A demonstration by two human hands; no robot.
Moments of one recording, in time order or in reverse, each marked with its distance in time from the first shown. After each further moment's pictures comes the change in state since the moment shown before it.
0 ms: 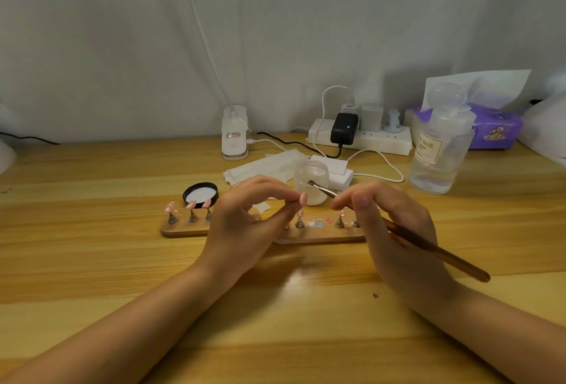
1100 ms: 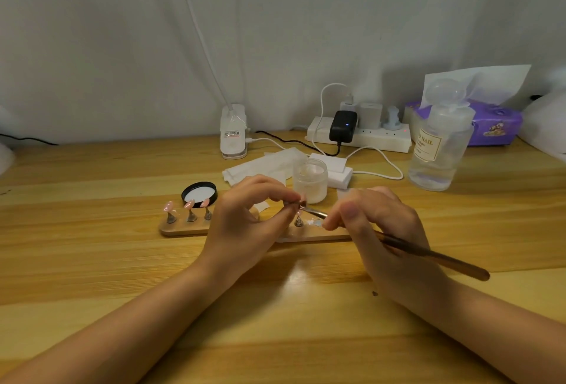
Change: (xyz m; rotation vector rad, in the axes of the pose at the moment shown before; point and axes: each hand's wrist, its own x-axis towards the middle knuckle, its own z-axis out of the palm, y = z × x) left_hand 0.000 0.002 0.000 0.038 -0.020 -0.005; right_hand -0.002 0.005 0.004 -0.044 -0.055 -0.147
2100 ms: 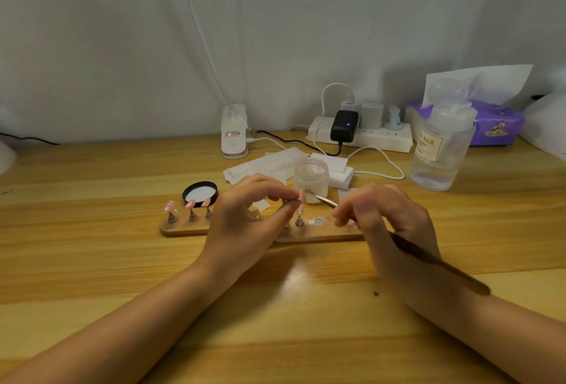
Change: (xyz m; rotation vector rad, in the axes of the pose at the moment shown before) left_hand 0.000 0.000 0.000 0.014 0.012 -0.050; right_hand -0.001 -0.002 -0.001 0.028 0.052 0.089
